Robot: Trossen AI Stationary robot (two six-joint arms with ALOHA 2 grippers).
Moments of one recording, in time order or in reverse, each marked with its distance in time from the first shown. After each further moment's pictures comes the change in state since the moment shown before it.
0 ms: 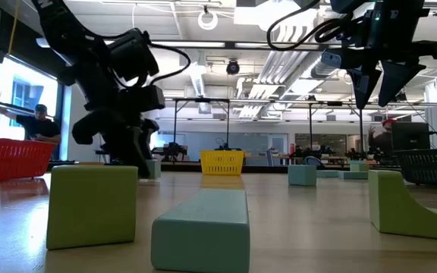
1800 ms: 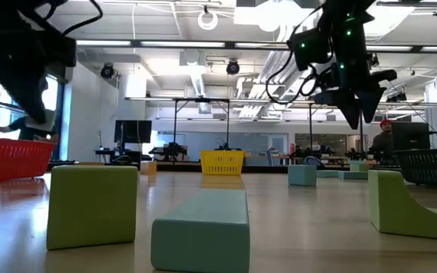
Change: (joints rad) left arm -0.377 -0.692 0.000 -0.985 -0.312 -1.018; right arm -0.718 0.000 0.000 0.117 -0.138 -0.891
